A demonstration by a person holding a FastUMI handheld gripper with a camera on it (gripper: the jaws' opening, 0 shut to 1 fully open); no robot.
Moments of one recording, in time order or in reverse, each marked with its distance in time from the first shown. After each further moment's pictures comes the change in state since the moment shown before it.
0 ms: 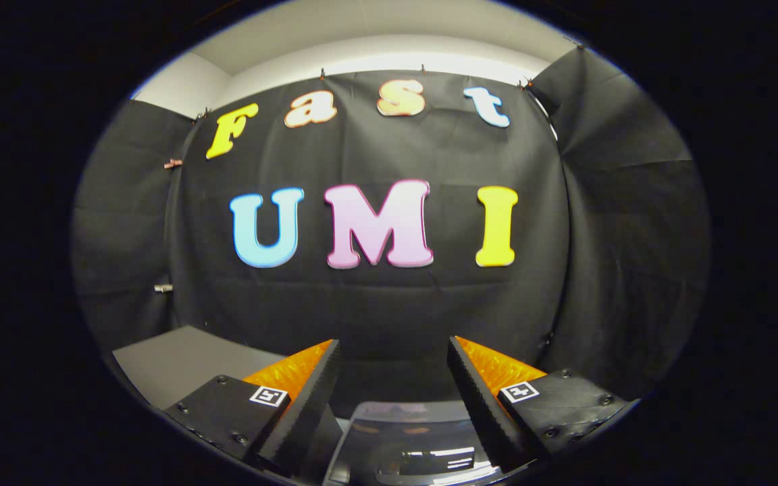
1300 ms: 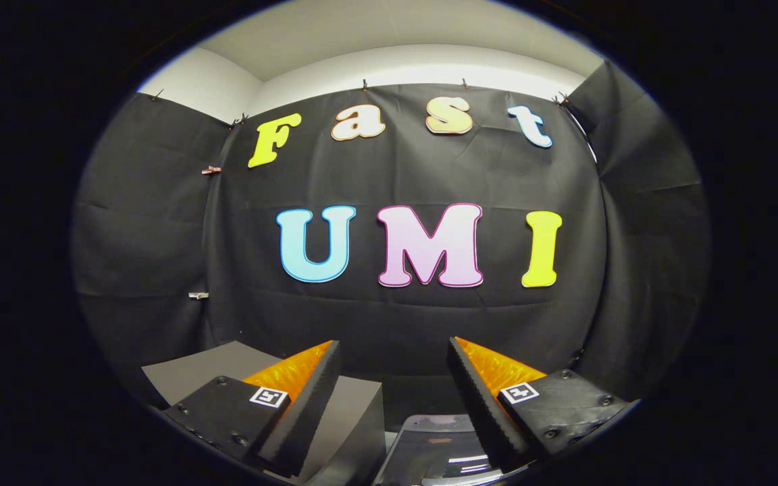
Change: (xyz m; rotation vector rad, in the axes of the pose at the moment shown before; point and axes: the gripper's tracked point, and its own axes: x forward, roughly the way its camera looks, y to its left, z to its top) arm -0.010 0.090 0.016 -0.026 -0.015 0.125
